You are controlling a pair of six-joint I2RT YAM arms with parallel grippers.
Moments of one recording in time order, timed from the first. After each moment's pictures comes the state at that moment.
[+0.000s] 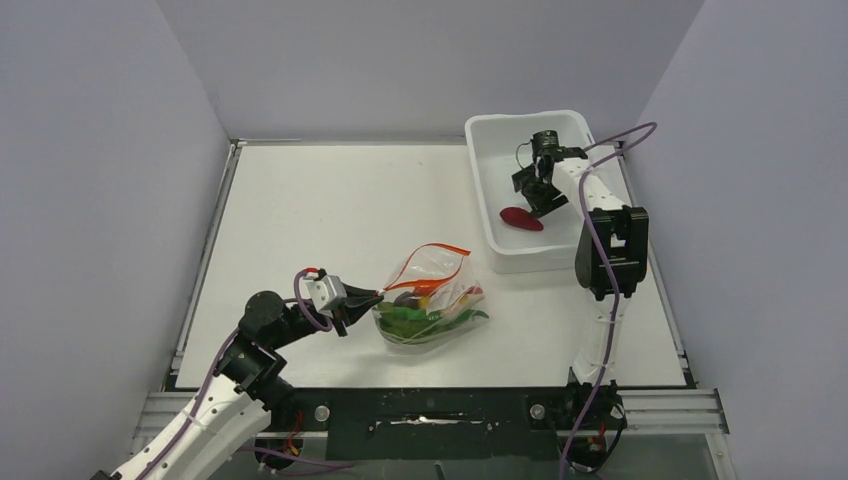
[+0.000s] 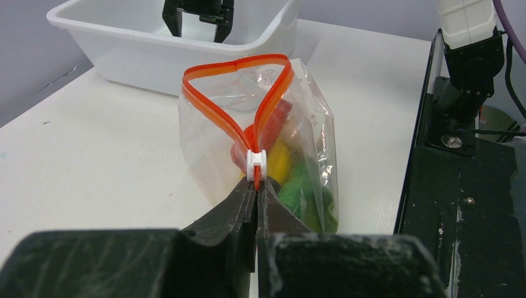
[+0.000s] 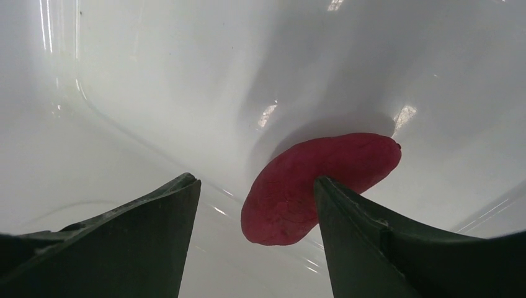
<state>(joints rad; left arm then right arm) -0.59 0.46 0.33 0.14 0.53 0.00 0.12 2.12 1.76 -0.80 0.19 1.15</state>
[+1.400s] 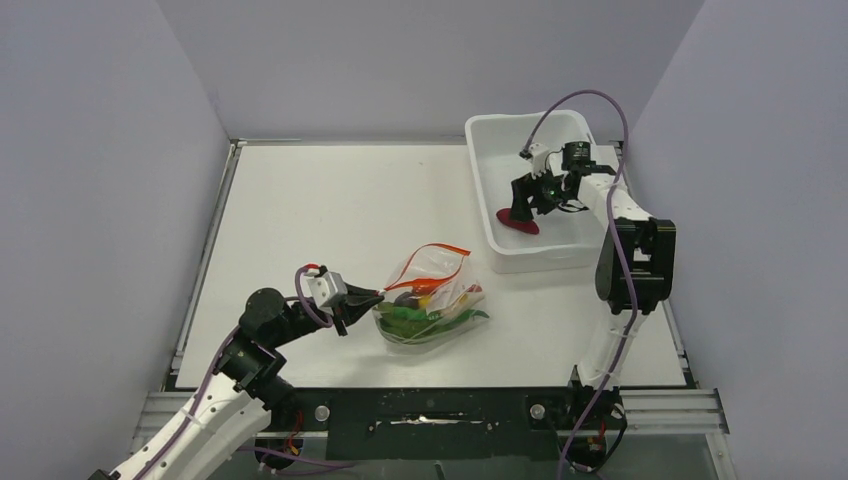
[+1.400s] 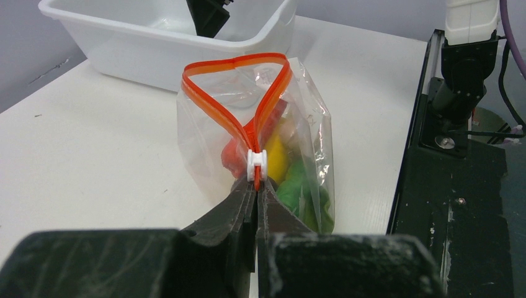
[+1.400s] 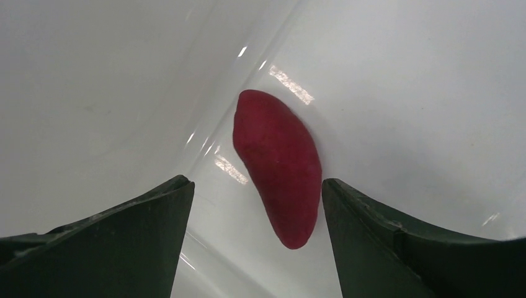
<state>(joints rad) -0.59 0.47 0.35 0.12 0.53 -0.02 -0.01 1.96 1.52 -0.58 -0.56 -0.45</state>
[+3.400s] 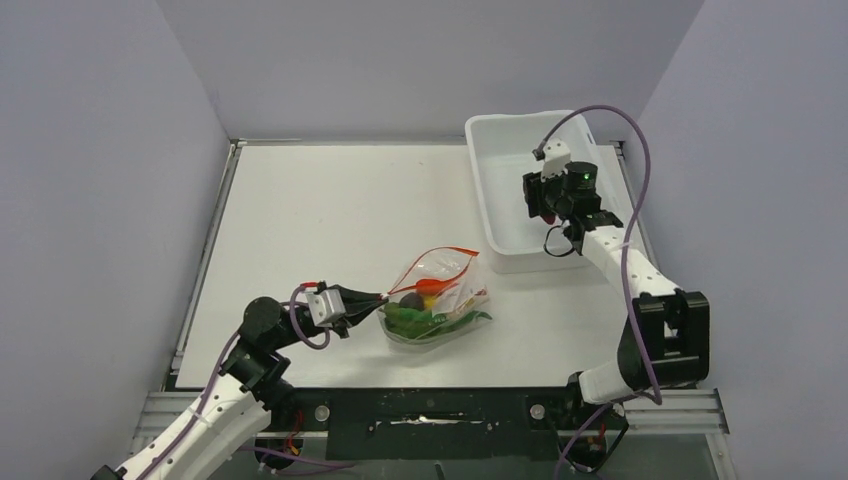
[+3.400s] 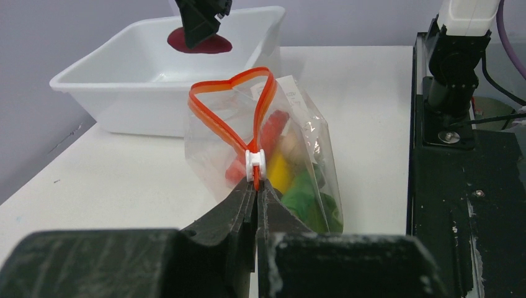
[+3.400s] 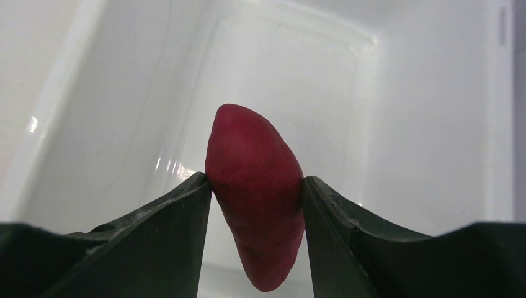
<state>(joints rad) -0.59 0.46 0.26 0.31 0.62 0.07 0.10 1.51 1.02 -0.05 -0.09 -0.25</state>
